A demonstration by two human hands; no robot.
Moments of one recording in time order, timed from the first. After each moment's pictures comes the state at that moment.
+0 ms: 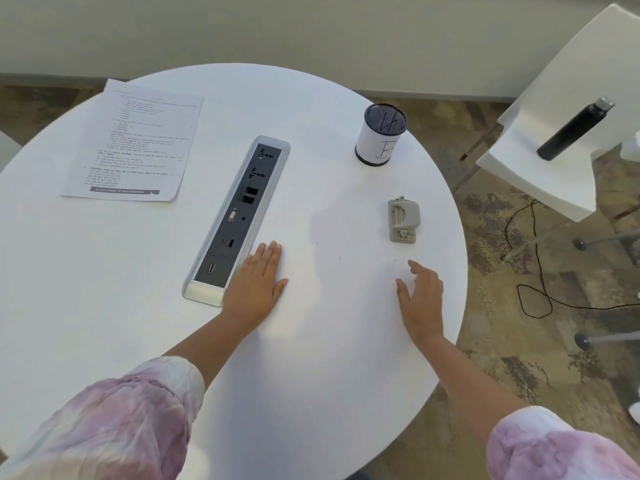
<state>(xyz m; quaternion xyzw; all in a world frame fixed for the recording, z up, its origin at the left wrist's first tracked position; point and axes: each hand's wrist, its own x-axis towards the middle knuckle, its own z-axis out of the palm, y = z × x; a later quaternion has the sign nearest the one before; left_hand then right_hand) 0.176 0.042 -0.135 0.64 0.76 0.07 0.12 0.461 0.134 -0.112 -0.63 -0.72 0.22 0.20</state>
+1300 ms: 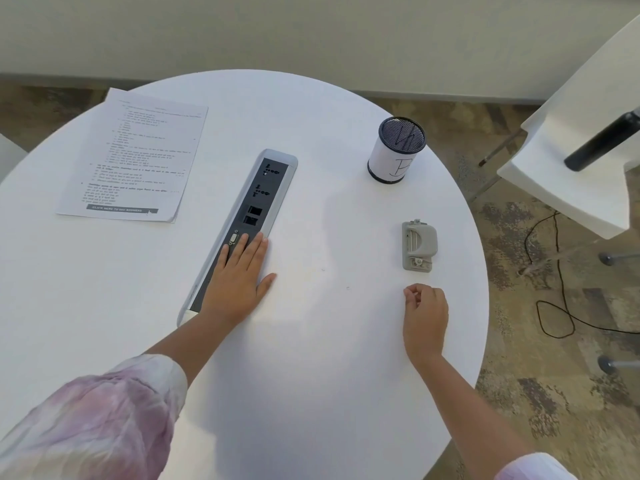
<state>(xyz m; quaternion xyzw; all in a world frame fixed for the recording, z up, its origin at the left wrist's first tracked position) 0.126 0.079 -0.138 0.62 0.78 0.05 0.05 0.426 0.168 -0.121 -0.69 -0.66 0.20 0.23</state>
